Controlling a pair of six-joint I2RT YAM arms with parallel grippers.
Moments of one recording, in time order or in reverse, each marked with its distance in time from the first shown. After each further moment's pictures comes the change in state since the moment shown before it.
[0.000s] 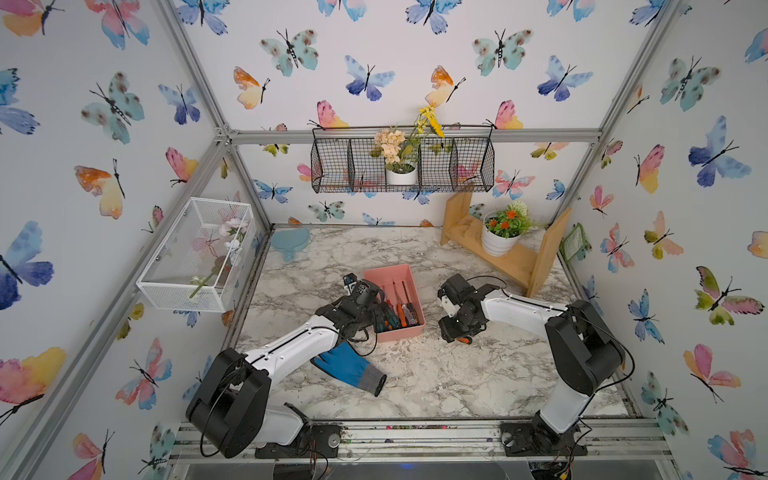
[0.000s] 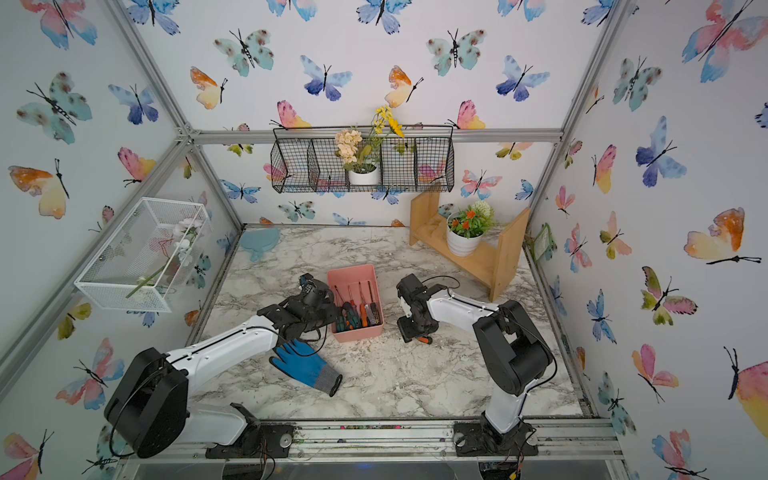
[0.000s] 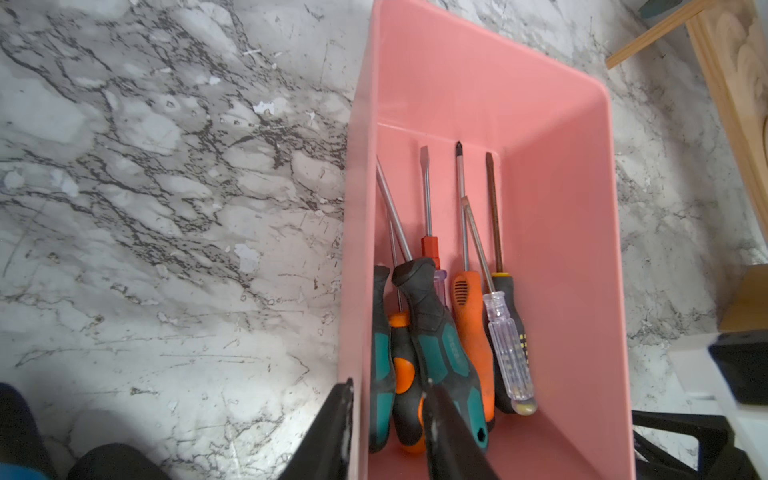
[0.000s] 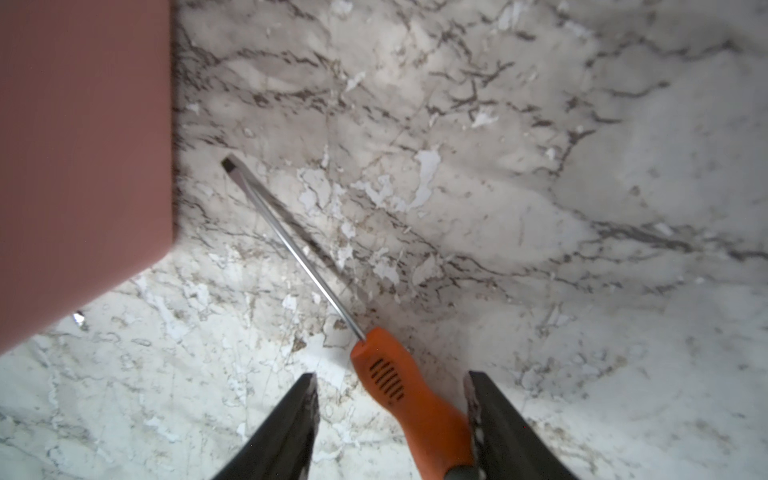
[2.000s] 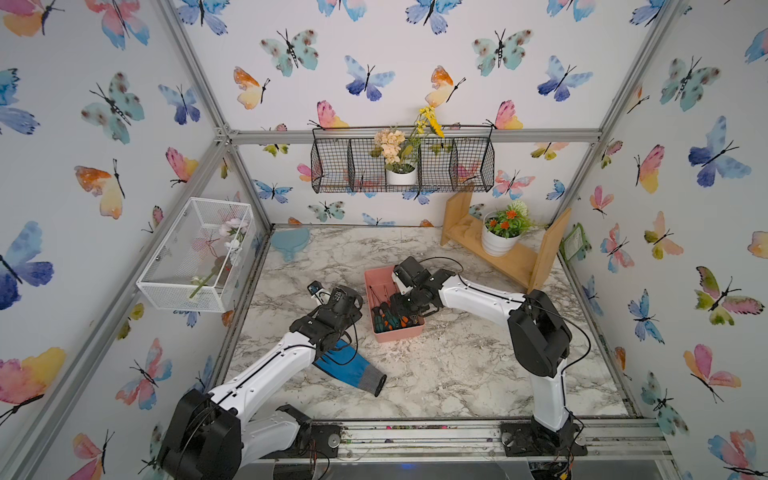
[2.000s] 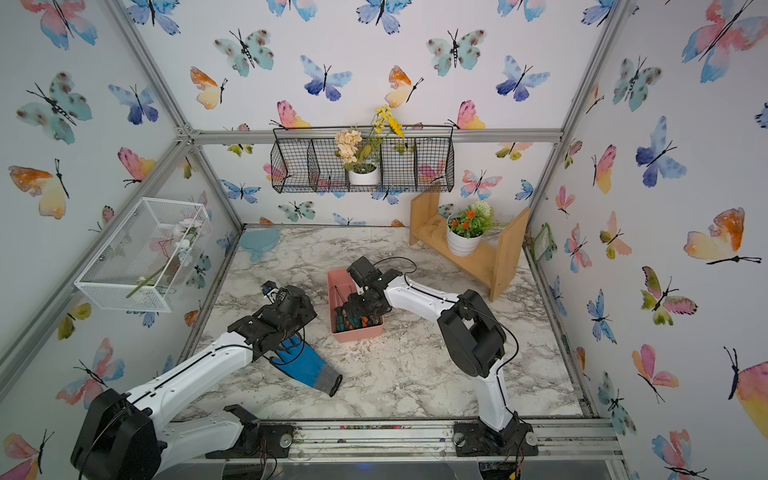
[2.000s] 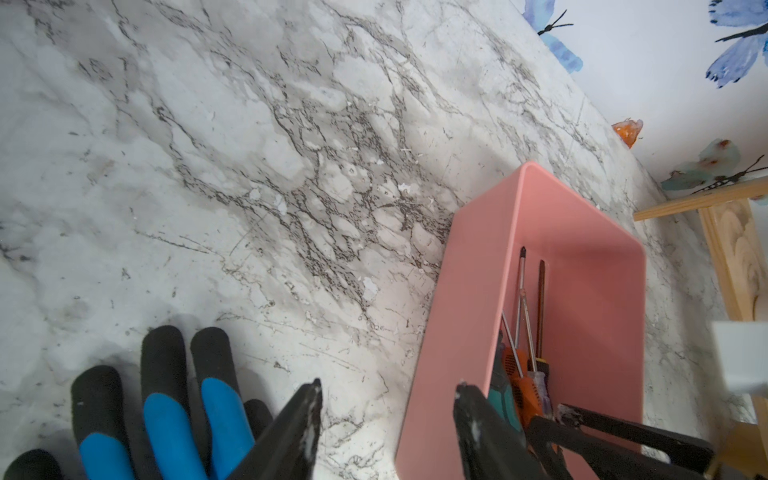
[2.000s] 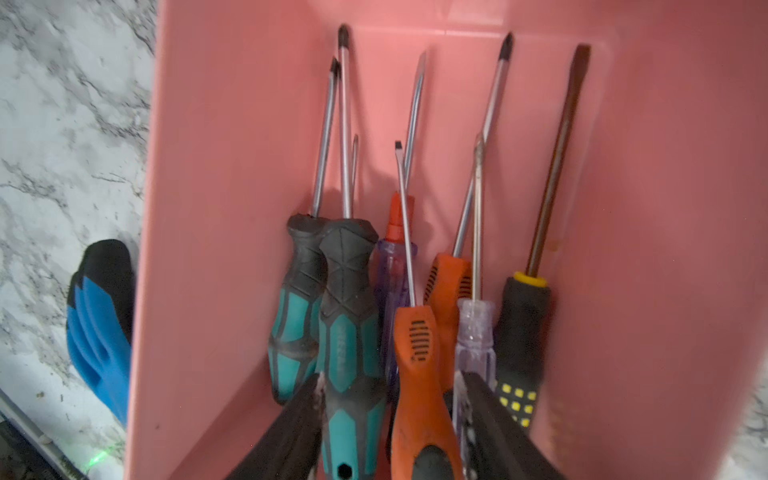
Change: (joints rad) left arm 0.116 -0.216 -0.106 -0.084 -0.153 -0.171; right arm 0.195 0.219 0.442 0.095 -0.037 0.254
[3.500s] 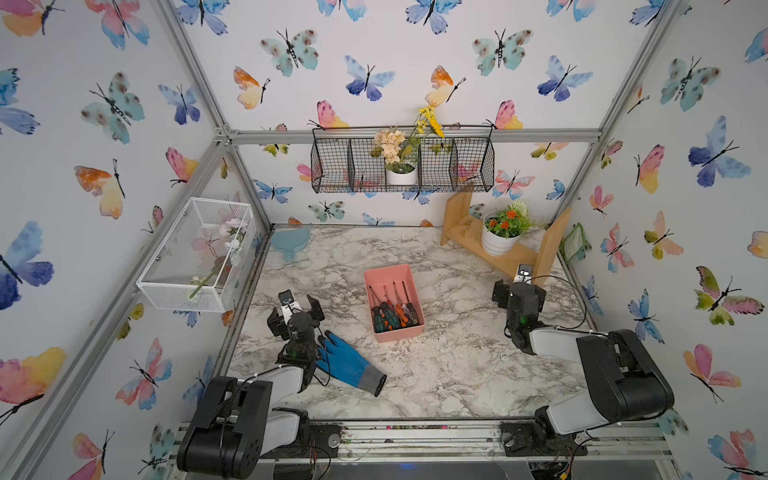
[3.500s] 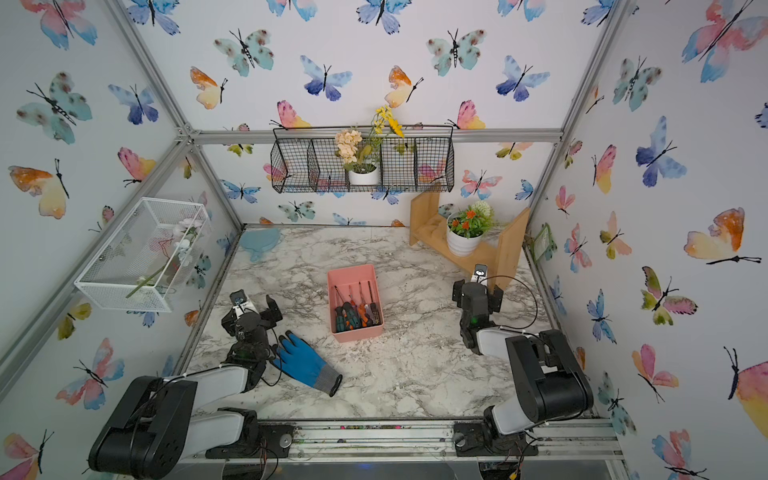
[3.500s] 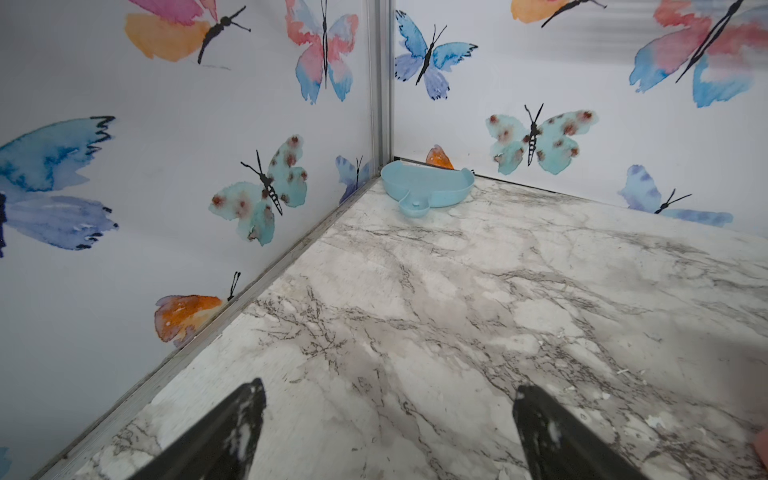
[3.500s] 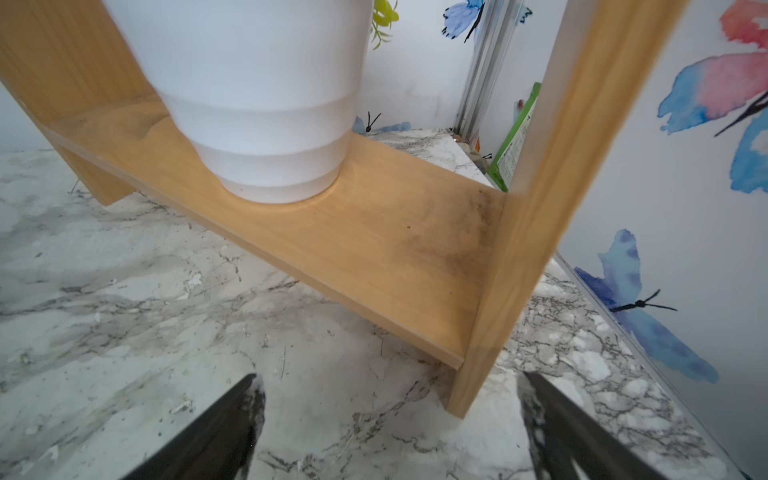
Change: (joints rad) left arm 0.350 0.110 -0.548 1.284 -0.246 0.885; right arm -0.595 -0.463 -1.062 1.245 0.613 -0.374
